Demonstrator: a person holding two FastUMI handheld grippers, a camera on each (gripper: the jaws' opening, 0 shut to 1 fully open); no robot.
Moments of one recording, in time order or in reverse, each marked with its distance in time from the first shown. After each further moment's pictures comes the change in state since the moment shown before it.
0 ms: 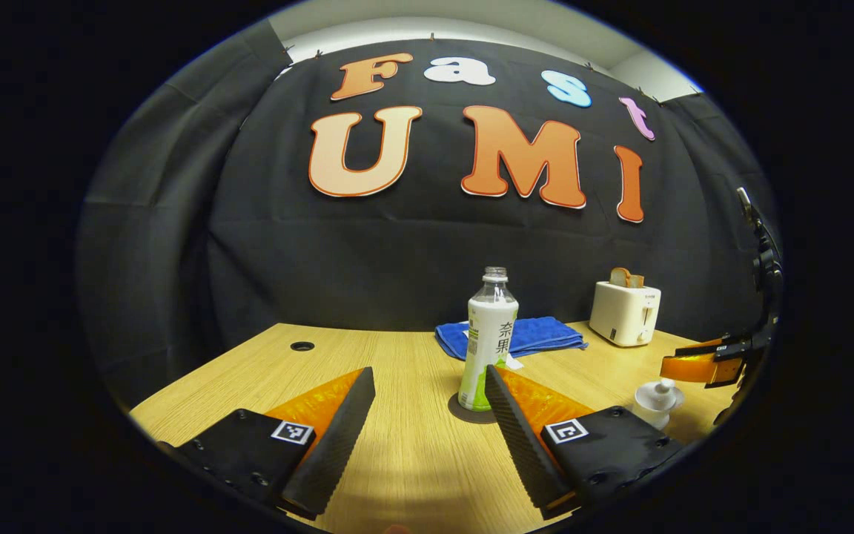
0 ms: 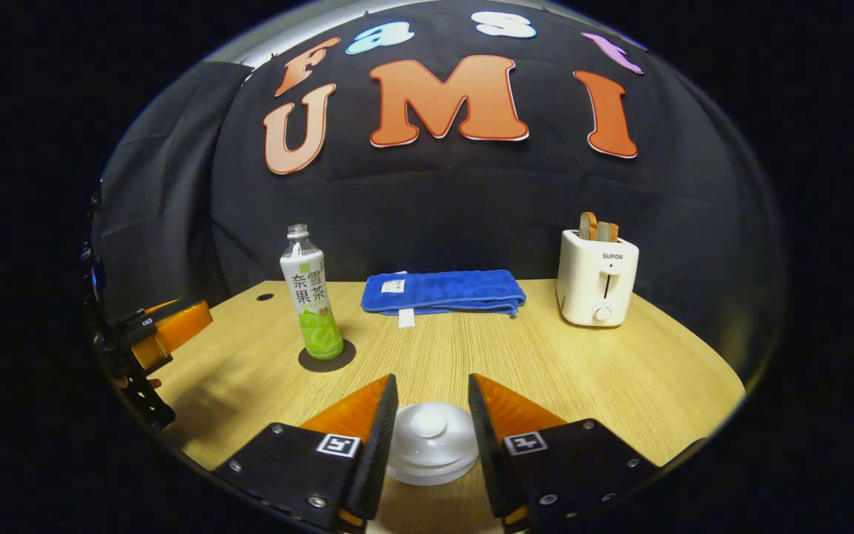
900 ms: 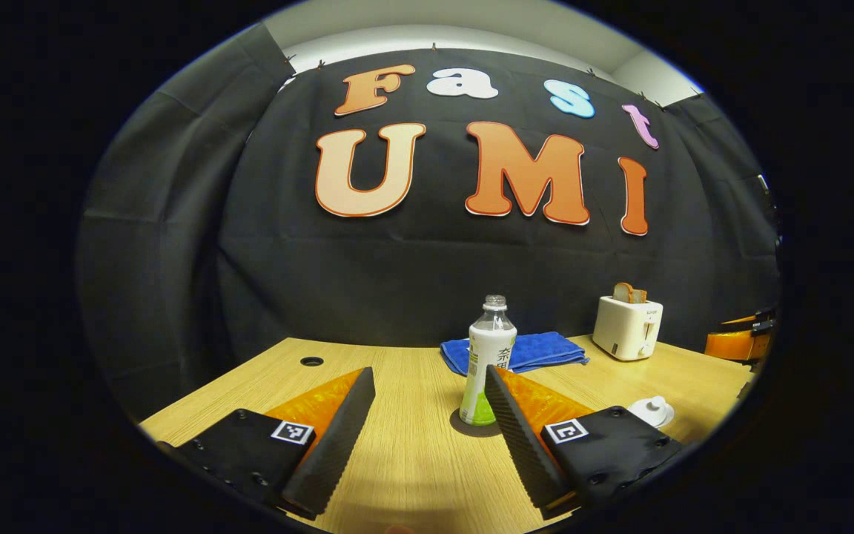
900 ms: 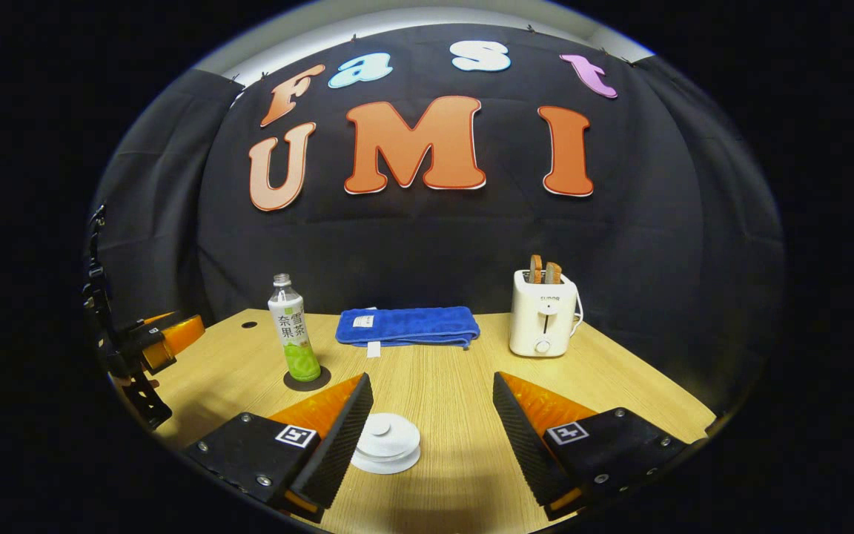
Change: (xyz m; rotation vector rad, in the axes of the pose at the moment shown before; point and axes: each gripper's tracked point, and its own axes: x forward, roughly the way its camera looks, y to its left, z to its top) left arm -0.011 0.000 0.033 0.006 -0.043 0.036; right arm -0.059 -0.046 0.046 -0.007 -0.119 -0.098
